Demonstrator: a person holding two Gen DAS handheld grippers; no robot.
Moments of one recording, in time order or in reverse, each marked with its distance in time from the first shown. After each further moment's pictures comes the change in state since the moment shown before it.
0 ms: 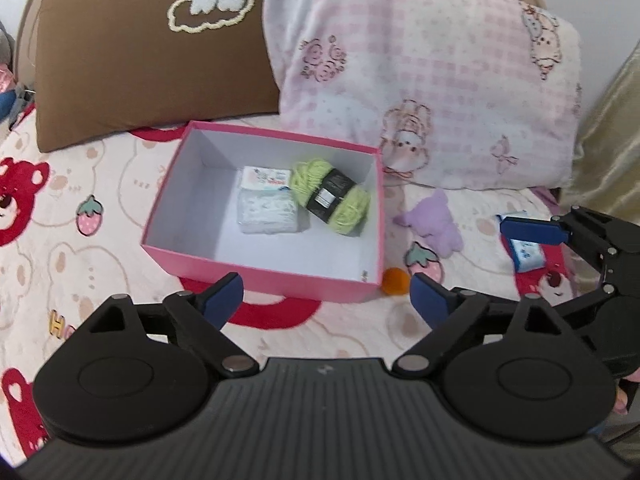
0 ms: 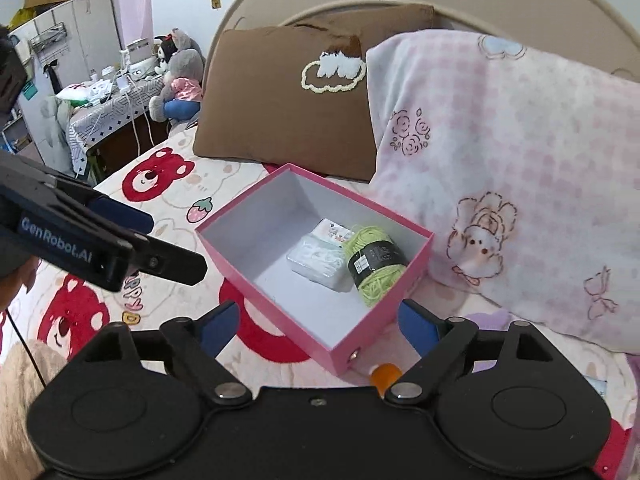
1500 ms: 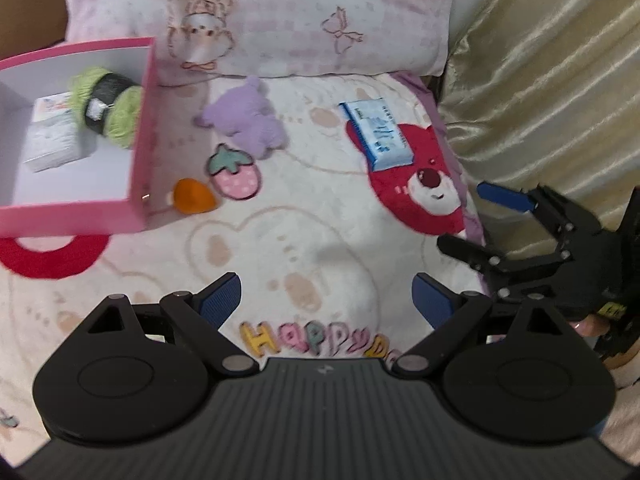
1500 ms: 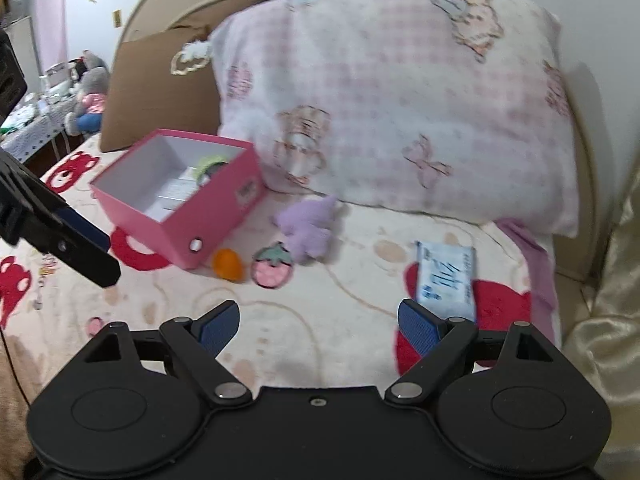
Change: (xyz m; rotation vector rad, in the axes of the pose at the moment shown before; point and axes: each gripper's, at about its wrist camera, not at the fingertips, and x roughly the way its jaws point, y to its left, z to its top) left arm 0.085 -0.155 -0.049 0.133 0.241 -0.333; right arm -0.073 -0.136 -0.168 0.170 -0.028 -0.224
